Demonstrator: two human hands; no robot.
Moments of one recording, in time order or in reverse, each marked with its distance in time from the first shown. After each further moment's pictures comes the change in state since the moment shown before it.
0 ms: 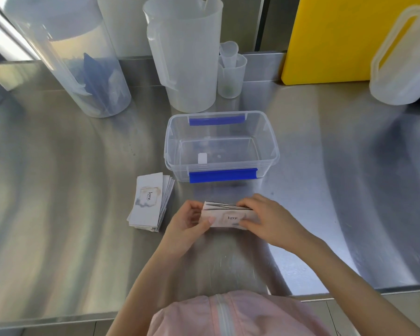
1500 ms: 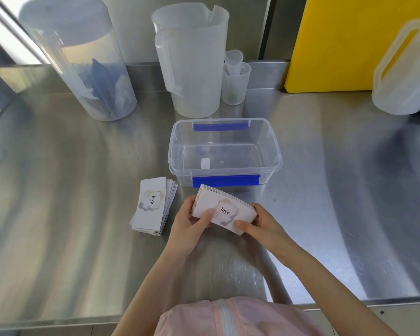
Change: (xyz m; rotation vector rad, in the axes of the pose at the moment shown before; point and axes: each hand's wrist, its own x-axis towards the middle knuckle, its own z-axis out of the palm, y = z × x) left_hand 0.005 0.012 0.007 -0.084 0.124 0.006; right_hand 0.007 0.005 0.031 0.839 0.011 0.312
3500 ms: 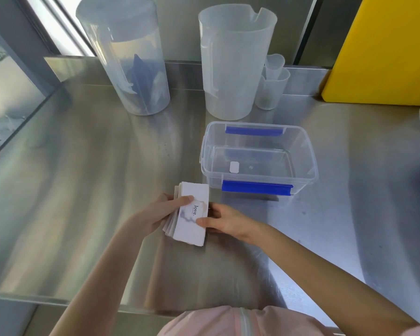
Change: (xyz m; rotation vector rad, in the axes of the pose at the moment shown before) left_hand 0.036 0.017 -0.110 0.193 -0.091 -0.427; right_hand 0.054 -0.048 0.091 -0.100 -0.521 0.089
